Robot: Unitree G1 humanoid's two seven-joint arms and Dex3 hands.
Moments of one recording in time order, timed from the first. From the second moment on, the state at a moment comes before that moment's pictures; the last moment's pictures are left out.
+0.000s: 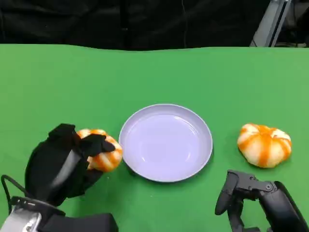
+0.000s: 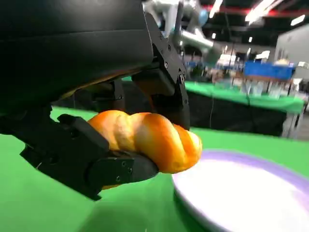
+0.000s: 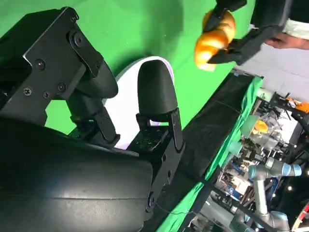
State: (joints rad) left arm -0.07 0.40 -0.26 0.15 0.86 -0.27 0.49; right arm 0.29 -0.11 0.17 -0.14 -0.25 -0.42 0.04
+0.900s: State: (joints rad) left arm -0.43 0.20 -0.42 0.50 0.85 -0.35 0.48; right arm 0.29 -0.11 0.16 -0.12 -0.25 -0.43 0.03
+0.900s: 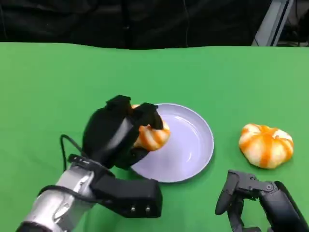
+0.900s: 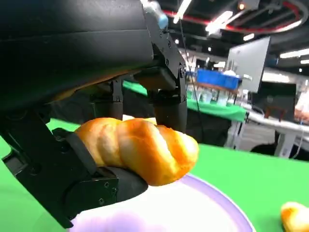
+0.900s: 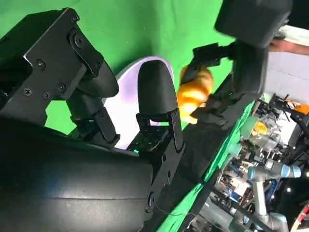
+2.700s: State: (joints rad) left arm 0.01 0.27 -0.13 0.21 0.30 -0.77 0.16; right arm 0.30 -0.11 0.15 -0.14 -0.25 -0.43 0.02
